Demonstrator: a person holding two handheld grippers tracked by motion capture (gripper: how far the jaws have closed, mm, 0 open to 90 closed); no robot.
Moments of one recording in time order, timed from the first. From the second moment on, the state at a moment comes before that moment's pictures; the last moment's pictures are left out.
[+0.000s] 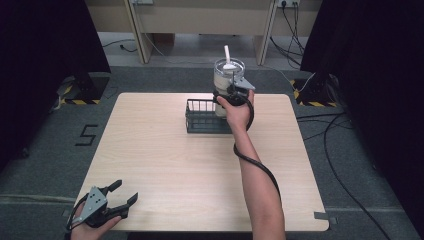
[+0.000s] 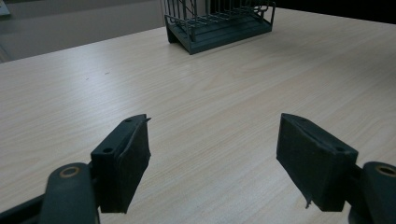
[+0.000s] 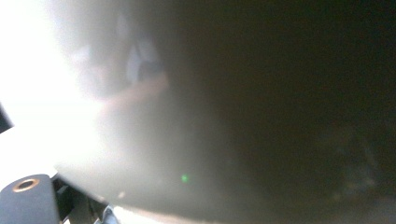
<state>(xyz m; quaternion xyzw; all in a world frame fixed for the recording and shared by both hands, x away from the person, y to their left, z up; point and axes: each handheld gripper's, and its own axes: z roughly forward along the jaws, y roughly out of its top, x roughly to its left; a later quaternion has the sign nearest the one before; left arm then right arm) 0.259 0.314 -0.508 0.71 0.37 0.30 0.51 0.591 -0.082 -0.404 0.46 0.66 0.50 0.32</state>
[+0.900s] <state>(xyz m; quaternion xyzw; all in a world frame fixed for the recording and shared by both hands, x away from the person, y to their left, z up) 0.259 0.315 -0.508 0.71 0.37 0.30 0.51 0.593 -0.077 -0.429 0.46 0.66 0.50 0.32</state>
